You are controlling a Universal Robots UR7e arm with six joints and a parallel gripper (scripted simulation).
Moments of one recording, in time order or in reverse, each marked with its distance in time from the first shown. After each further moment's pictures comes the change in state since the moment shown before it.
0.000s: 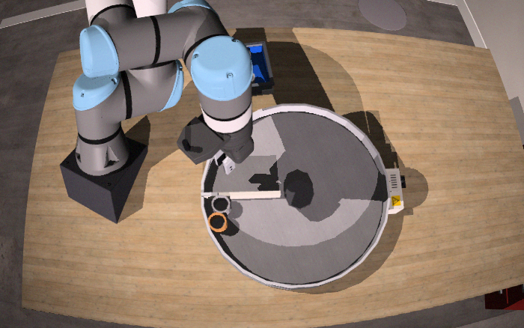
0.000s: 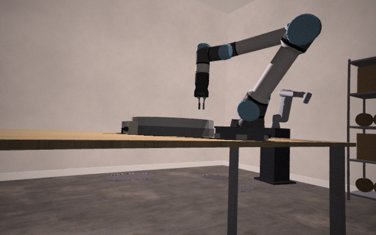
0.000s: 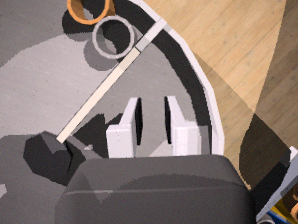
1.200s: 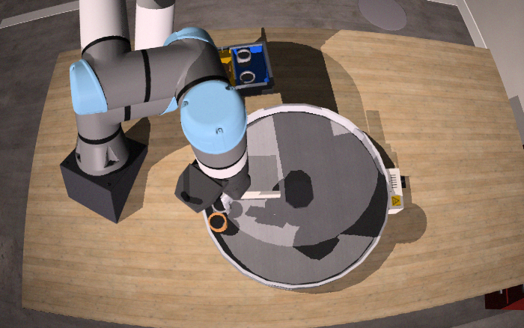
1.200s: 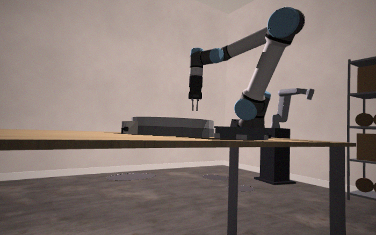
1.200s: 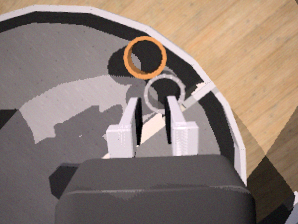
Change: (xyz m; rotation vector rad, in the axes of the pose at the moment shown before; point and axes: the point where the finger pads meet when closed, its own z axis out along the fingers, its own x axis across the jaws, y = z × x) arm -0.044 -0.053 0.004 -0.003 0.004 -0.125
